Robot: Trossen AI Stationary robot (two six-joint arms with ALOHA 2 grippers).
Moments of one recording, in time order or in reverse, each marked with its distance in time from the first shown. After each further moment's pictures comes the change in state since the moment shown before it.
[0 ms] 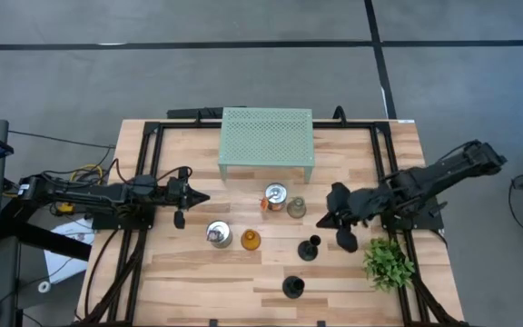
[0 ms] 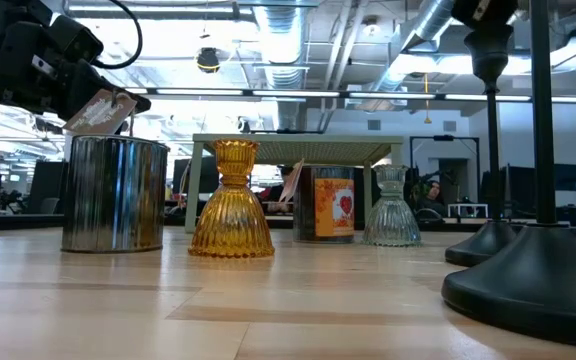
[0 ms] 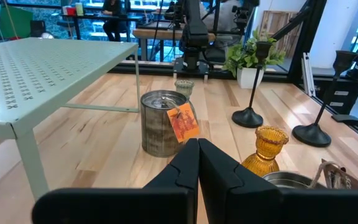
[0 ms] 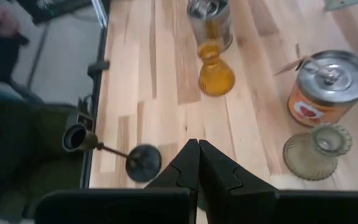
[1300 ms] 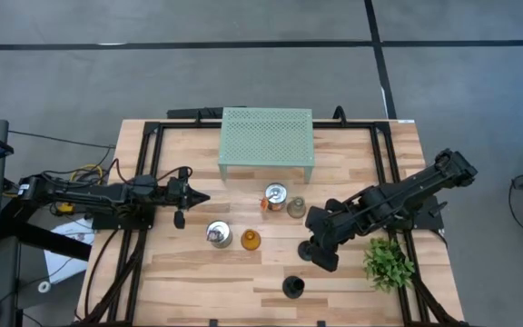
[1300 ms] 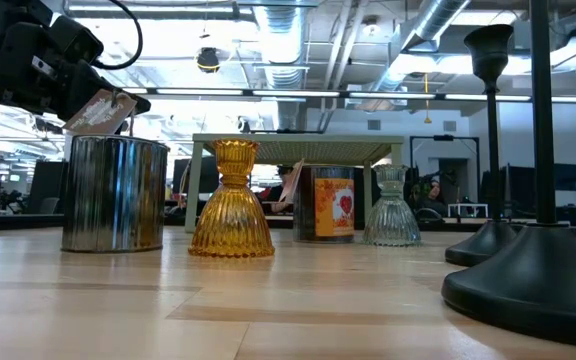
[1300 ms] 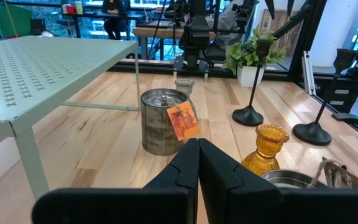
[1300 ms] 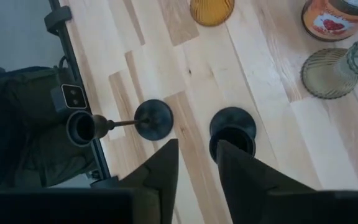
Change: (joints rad) left arm 0.000 0.002 0.000 -0.005 0.000 0.000; right arm 0.063 0.389 0.438 -0.425 -0.062 0.291
